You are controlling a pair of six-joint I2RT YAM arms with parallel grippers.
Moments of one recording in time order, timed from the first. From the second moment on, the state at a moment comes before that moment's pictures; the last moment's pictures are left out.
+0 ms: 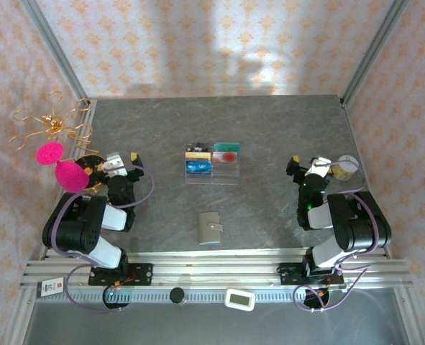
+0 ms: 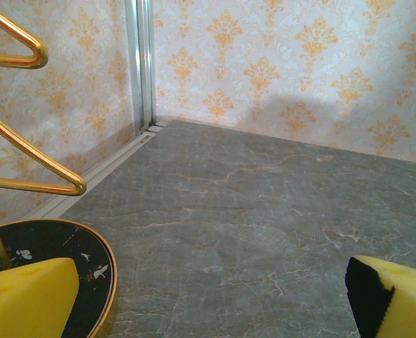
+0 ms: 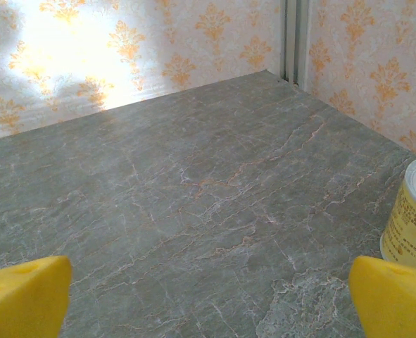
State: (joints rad) left arm -0.03 1.53 0.20 1.24 -0.44 -0.11; right arm 0.07 1.53 0.21 1.14 0.33 0.20
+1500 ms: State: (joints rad) left arm -0.05 0.53 0.26 0.59 -0.44 -0.71; right arm 0.15 1.25 0.54 0.35 -0.03 0.73
